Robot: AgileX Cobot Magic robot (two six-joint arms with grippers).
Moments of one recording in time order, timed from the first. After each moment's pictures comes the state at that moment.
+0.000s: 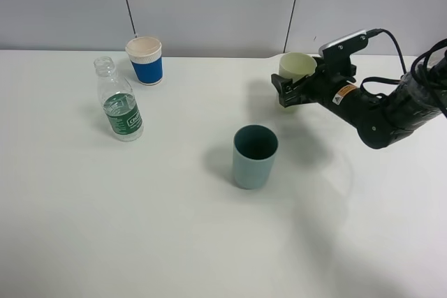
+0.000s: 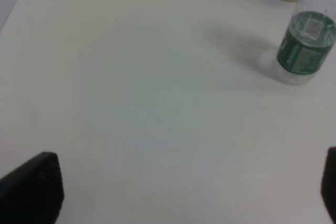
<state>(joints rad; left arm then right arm) 0.08 -0.01 -0.50 -0.01 1.05 -0.01 0.19 2.14 -0.77 -0.22 -1.11 -0.14</state>
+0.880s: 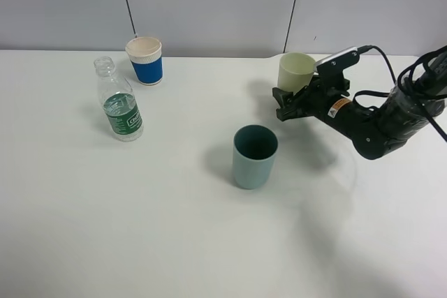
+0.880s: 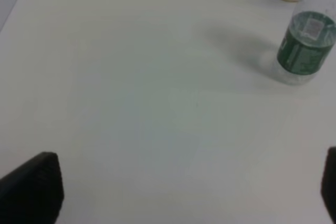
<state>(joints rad) 0.08 -0.01 -0.50 -0.01 1.05 -0.01 0.19 2.22 -0.77 -0.23 -1.15 -0.14</state>
